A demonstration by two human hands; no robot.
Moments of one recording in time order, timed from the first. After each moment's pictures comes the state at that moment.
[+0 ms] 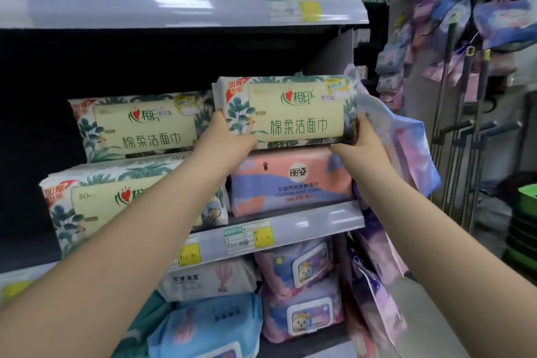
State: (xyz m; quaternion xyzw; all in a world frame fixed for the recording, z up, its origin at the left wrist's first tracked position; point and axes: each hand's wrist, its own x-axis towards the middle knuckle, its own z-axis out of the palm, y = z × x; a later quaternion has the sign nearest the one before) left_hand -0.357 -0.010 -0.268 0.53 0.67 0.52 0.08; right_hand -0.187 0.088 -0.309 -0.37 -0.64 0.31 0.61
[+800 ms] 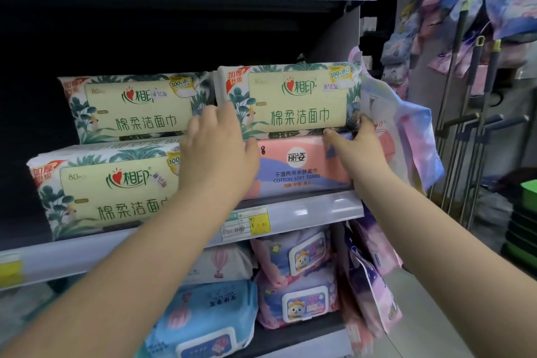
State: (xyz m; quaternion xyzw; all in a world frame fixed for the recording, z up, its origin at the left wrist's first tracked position) left_hand -0.344 -0.030 -0.299 0.55 0.73 0.33 -0.24; right_hand -0.191 0.101 -0.324 -0.41 -0.62 0.30 0.60
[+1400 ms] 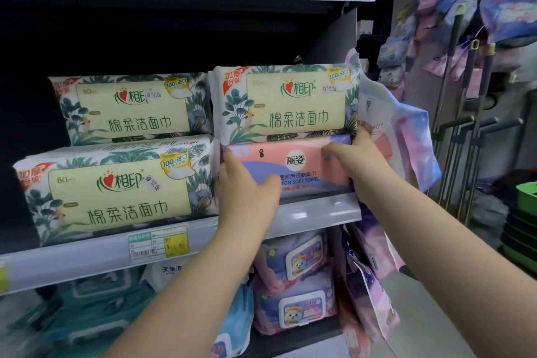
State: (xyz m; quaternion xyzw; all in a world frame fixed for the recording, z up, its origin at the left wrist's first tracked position) left_hand -0.317 -0.014 -0.343 0.47 0.67 0.56 0.09; right_hand -0.187 0.097 -0.324 -0.44 -0.60 0.38 0.55
